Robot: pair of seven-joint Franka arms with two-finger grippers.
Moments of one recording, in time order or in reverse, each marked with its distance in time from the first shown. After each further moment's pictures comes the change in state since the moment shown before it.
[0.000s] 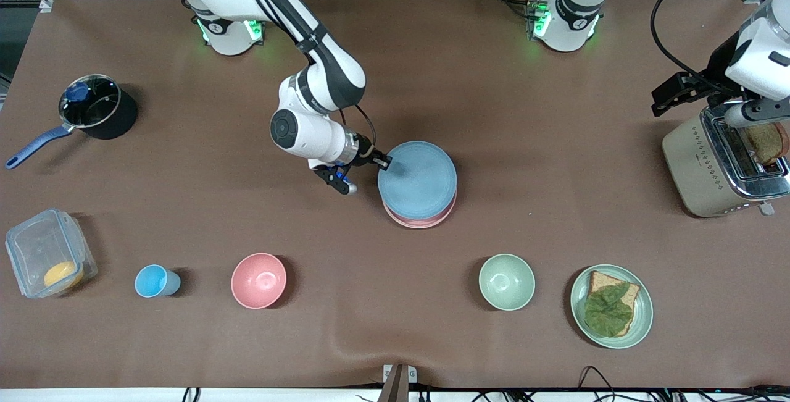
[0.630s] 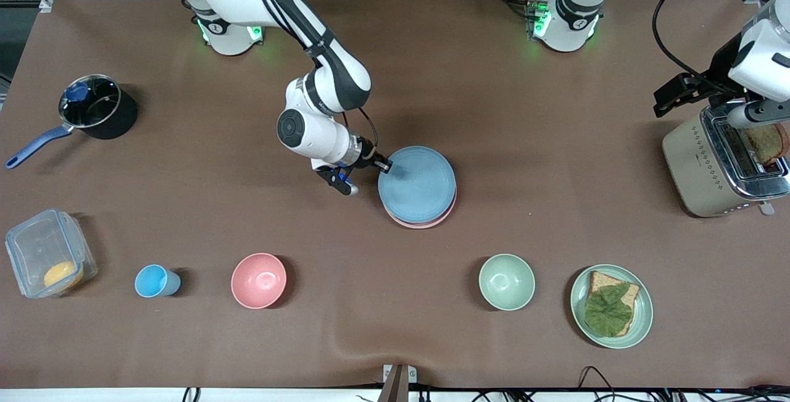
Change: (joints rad) left arm 0.001 0.001 0.000 -0.002 0.000 0.000 0.000; right arm 0.017 0.031 -0.008 -0.004 0.000 0.051 0.002
